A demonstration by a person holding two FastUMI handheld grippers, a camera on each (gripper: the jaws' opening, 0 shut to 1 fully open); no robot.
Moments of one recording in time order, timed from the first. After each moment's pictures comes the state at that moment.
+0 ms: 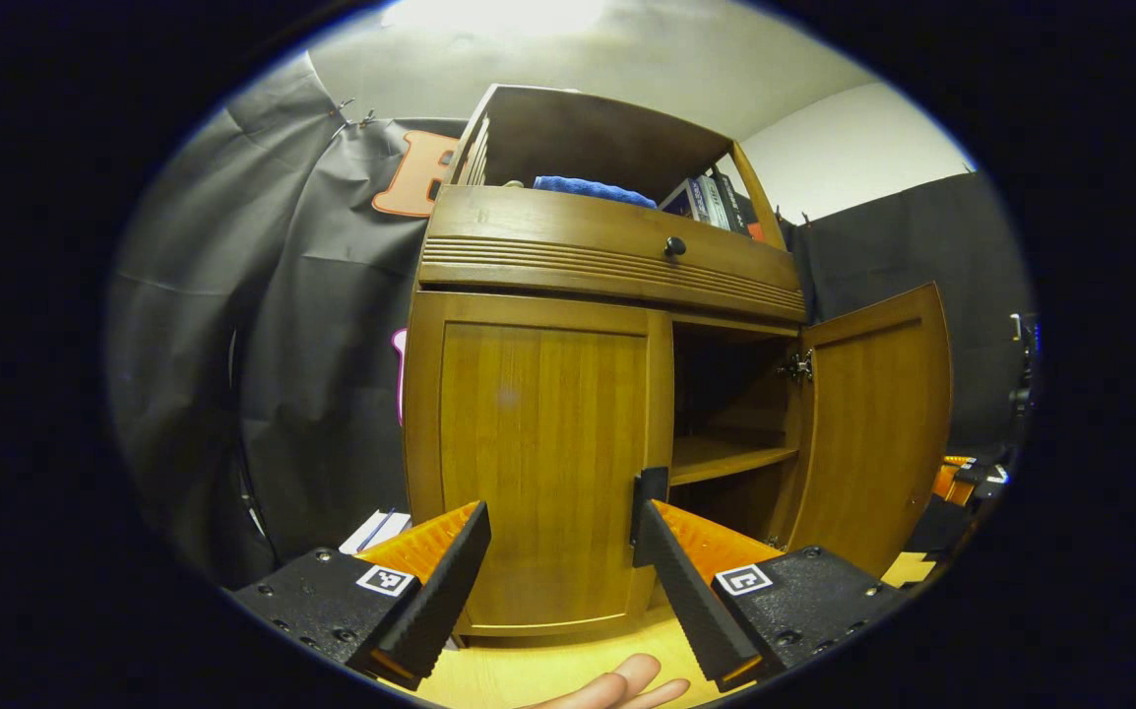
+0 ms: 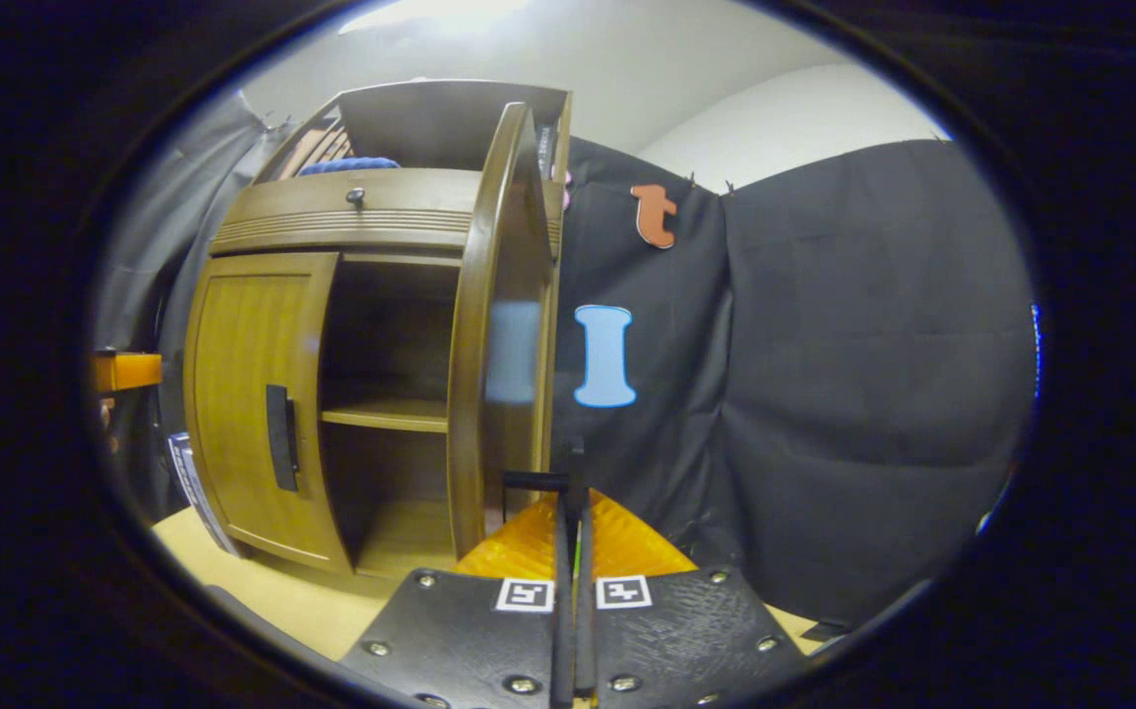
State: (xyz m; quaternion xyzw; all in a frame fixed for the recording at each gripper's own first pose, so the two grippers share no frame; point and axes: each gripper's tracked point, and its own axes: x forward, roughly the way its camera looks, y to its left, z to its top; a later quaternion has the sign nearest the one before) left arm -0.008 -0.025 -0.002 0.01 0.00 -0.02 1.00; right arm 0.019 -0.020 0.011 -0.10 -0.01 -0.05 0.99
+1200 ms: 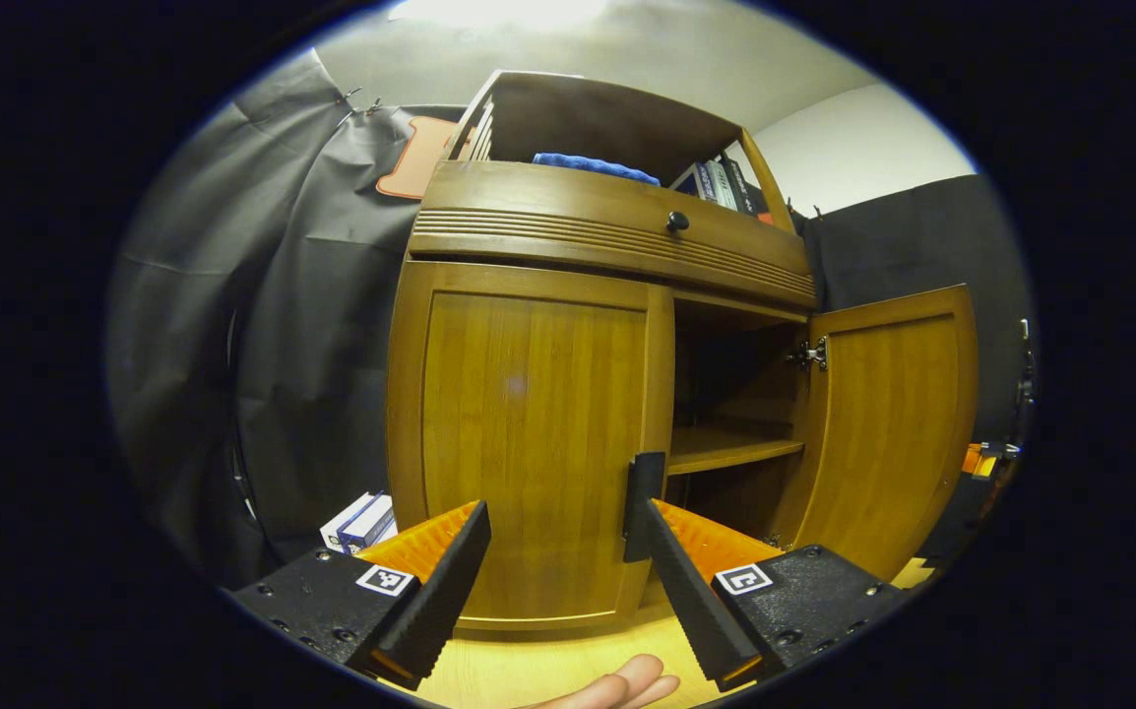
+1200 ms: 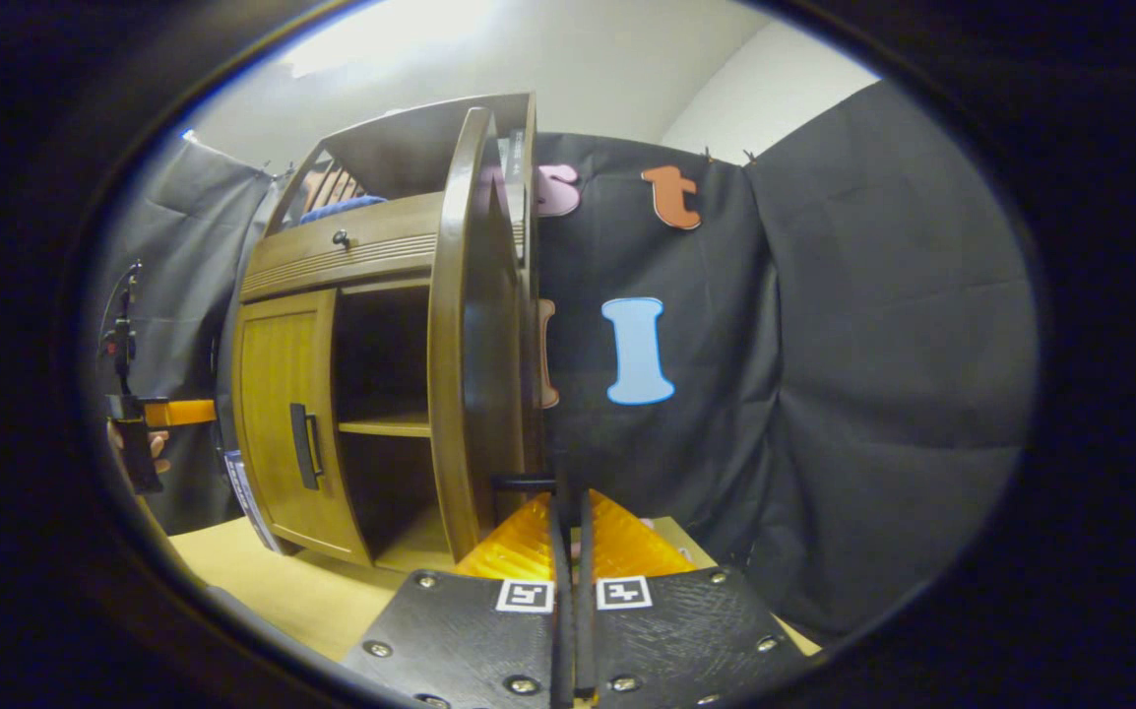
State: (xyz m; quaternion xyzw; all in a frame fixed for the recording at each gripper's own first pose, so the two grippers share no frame) left arm 0.008 -0.034 -0.027 0.00 0.02 -0.01 1.00; right arm 0.042 -0.094 0.026 -0.06 0.02 0.06 1.00
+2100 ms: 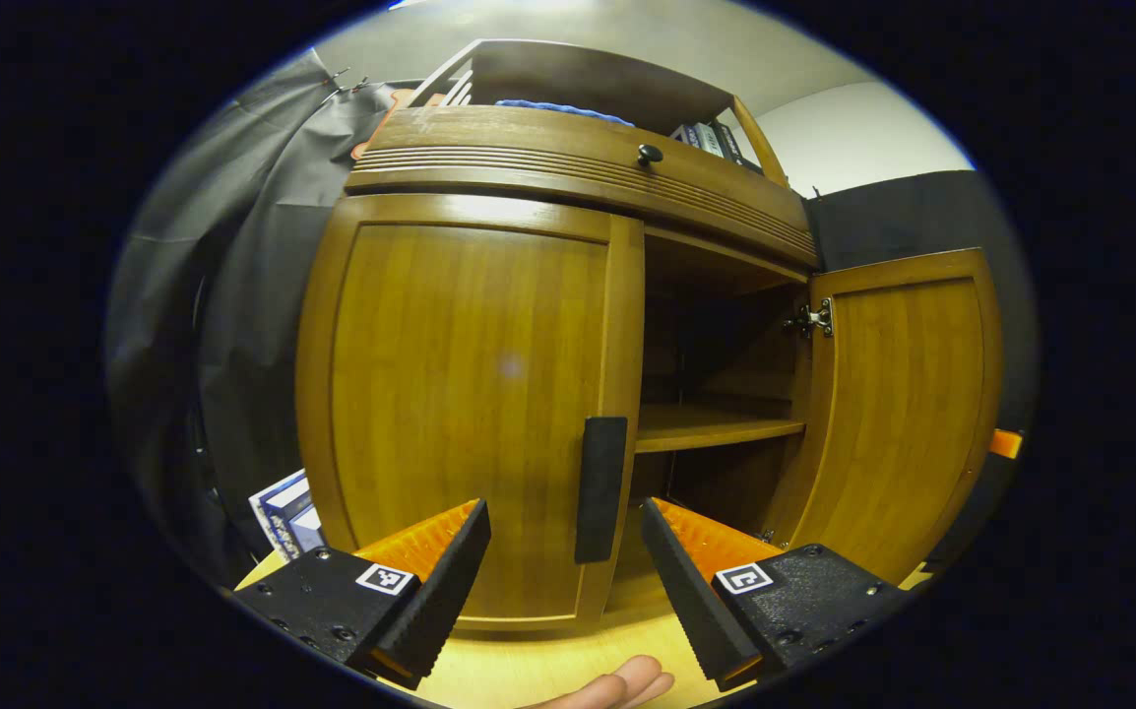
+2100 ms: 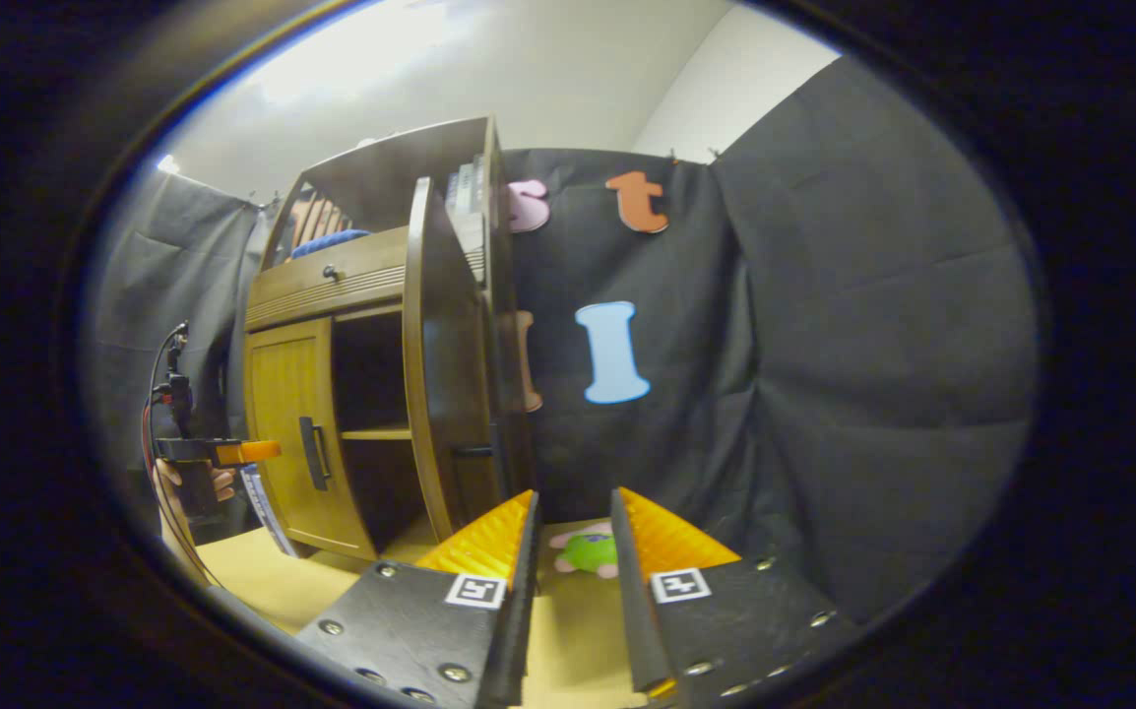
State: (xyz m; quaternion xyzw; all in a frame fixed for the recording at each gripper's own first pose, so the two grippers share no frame) left arm 0.073 -0.084 -0.073 0.00 0.04 -0.01 1.00; right arm -0.027 -0.159 0.050 -0.02 -0.01 0.03 1.00
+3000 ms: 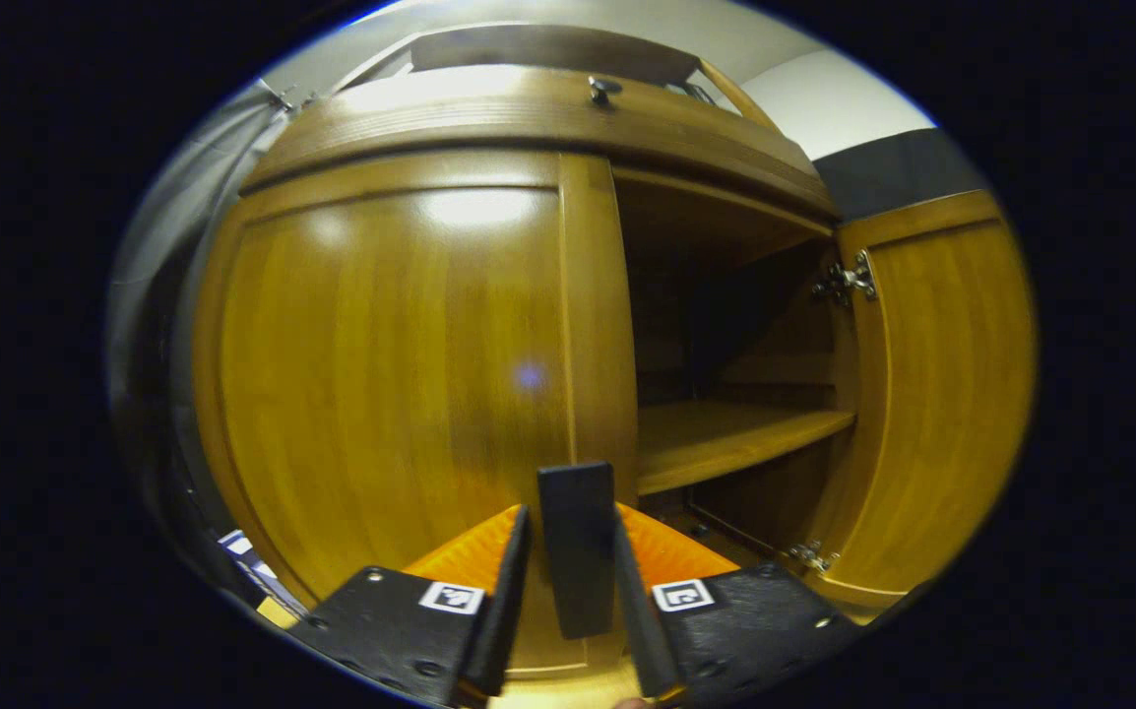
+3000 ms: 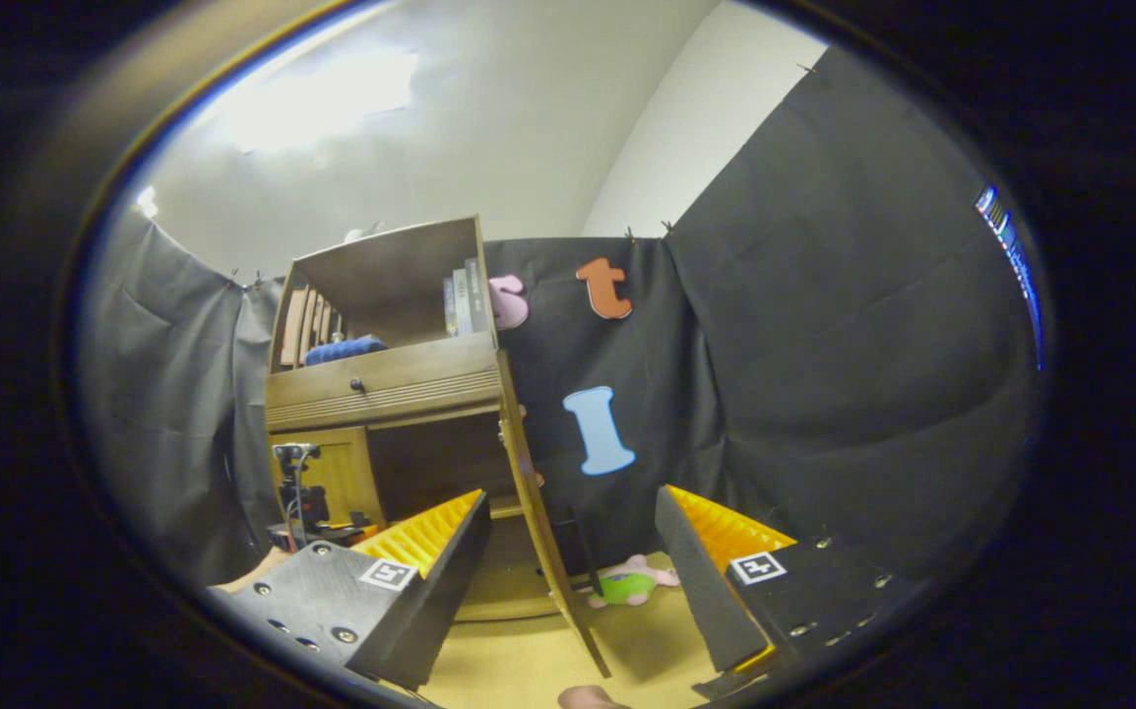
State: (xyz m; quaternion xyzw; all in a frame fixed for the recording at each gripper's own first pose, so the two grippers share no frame) left arm 0.156 -0.106 -0.097 0.04 0.08 -0.03 1.00; right arm -0.122 -0.083 0.126 0.04 -0.10 -0.01 0.99
